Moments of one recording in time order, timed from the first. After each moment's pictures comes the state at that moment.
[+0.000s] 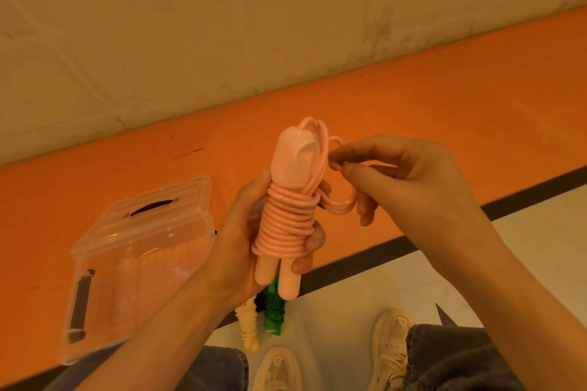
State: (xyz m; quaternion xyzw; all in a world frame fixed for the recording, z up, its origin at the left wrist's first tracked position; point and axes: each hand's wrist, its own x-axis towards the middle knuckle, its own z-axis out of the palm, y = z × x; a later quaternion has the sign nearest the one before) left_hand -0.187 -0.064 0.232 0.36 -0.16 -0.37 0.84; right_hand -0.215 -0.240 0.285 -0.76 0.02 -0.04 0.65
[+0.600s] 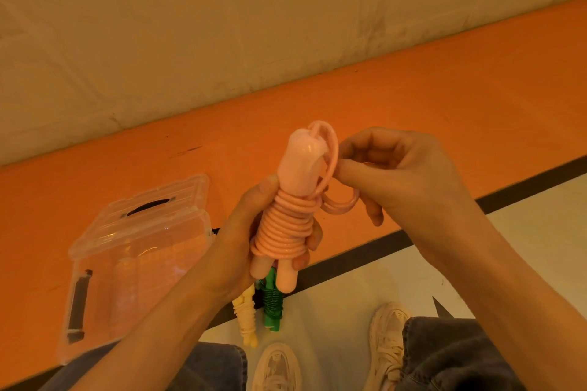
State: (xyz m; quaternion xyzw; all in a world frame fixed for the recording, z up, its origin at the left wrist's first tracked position) left_hand -0.188 -0.064 0.234 0.50 -0.18 -0.31 0.79; right_hand -0.216 -0.242 0.289 -0.74 0.04 -0.03 0.67
